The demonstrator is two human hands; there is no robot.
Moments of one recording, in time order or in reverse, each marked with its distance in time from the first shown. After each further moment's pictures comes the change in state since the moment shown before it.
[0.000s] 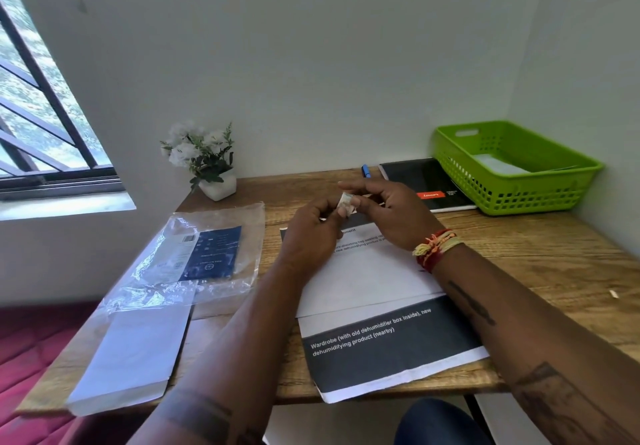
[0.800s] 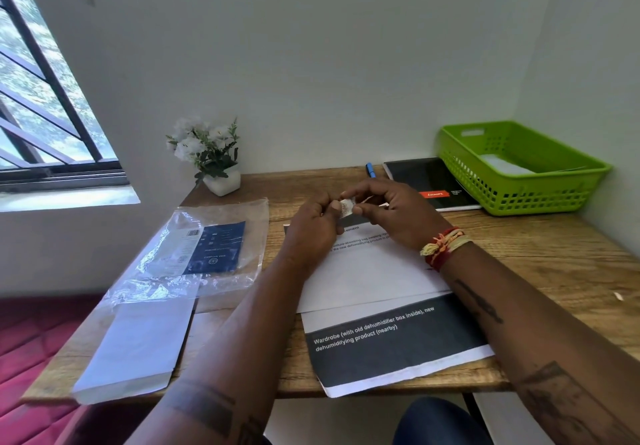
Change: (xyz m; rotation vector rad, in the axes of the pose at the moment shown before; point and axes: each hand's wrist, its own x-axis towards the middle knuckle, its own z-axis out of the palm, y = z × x) left_hand 0.004 -0.004 -0.002 0.030 0.010 -0.095; right_hand -0.003 -0.002 -0.002 -0.012 -0.090 -0.002
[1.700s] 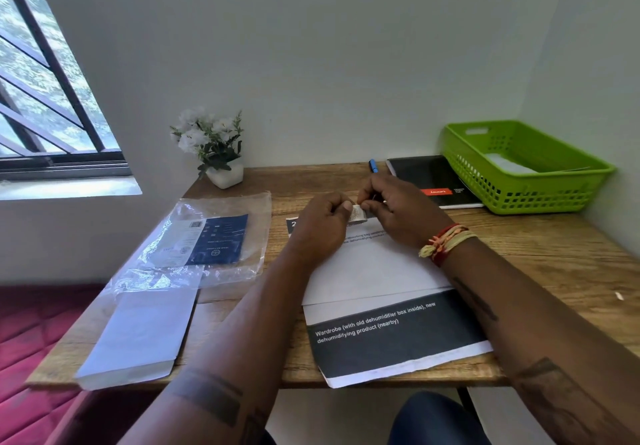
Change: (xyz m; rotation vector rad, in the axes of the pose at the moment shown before) left_hand -0.004 0.004 0.001 0.219 -0.030 0.147; right_hand -0.001 -0.006 -0.001 -0.373 0.013 -0.115
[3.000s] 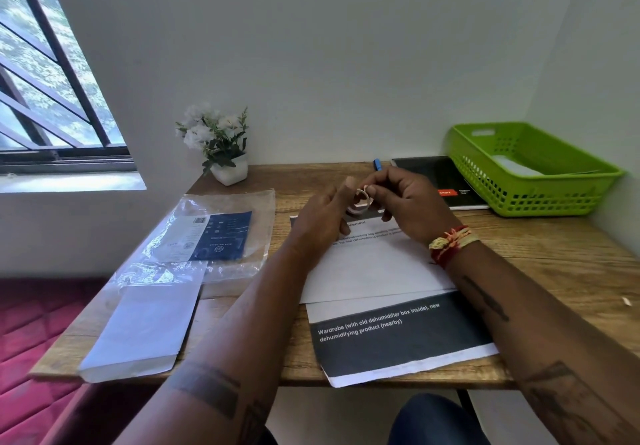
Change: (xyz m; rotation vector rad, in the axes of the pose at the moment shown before) left_hand -0.004 0.007 -0.008 -0.335 -0.046 -0.131; right_hand -0.001 -0.006 -0.002 0.505 0.082 0.202
